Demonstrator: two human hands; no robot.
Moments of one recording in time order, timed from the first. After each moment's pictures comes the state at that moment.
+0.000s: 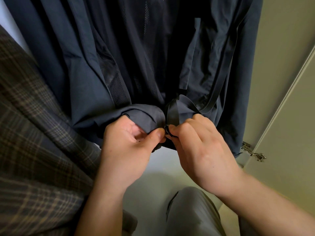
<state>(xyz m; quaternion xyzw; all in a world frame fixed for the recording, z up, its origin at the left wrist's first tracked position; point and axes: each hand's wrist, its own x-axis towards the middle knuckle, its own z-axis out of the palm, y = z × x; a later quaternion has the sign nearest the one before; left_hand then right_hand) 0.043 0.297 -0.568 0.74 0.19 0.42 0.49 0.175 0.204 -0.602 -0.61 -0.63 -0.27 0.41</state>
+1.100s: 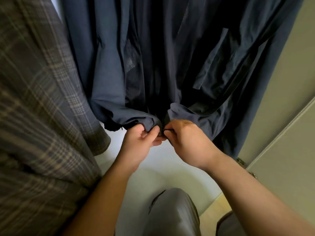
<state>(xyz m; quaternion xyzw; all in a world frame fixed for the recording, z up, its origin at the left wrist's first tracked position) 0.052 0.338 -0.666 0.60 0.31 0.40 0.61 0.197 0.248 -0.612 -0.67 -0.69 0.03 0.27</state>
